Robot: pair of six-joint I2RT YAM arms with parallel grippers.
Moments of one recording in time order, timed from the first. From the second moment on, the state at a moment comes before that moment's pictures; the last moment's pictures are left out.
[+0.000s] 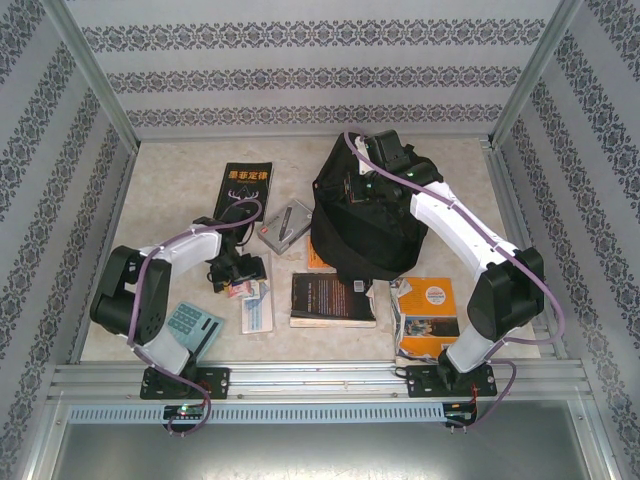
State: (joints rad) left arm -0.30 1.62 0.93 -0.83 0.14 -0.62; right arm 0.45 1.65 1.50 -0.66 -0.12 0.26
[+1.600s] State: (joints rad) left arm -0.30 1.52 0.84 -0.73 0.25 -0.66; right arm 0.66 1.88 1.71 -0.81 -0.16 0.13
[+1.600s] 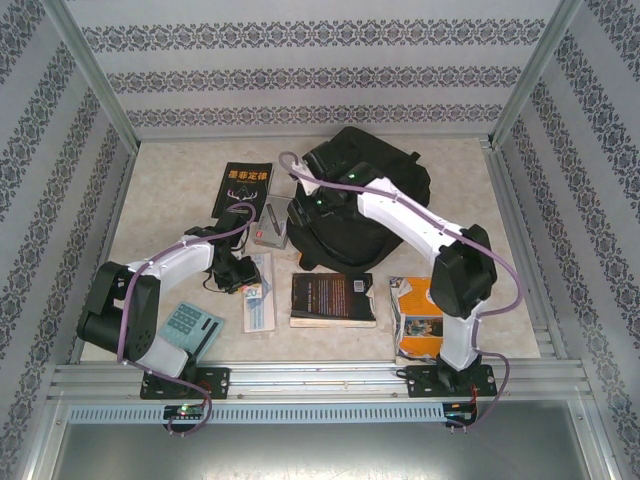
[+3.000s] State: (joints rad) left arm -0.29 1.52 0.83 -0.72 0.28 -0.66; right arm 0.58 1.60 1.06 -0.38 -0.33 -0.21
